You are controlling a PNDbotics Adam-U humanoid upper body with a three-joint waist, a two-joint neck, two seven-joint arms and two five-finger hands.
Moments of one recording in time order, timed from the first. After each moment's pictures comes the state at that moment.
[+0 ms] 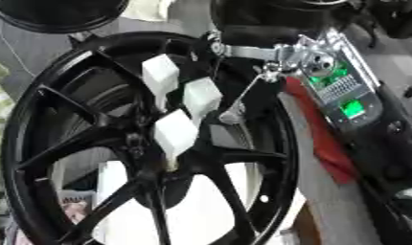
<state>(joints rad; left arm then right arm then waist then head) -0.16 0.32 0.23 -1.98 0.23 0.04 0.24 -0.84 -0.42 0.30 -1.72 0.52 -0.07 0.80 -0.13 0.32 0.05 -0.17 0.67</state>
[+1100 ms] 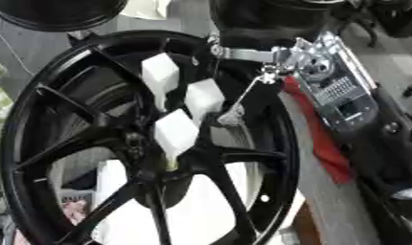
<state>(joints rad) -0.16 0.32 0.23 -1.98 0.22 0.04 0.24 -0.84 -0.42 0.30 -1.72 0.52 -0.07 0.79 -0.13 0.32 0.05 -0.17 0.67</state>
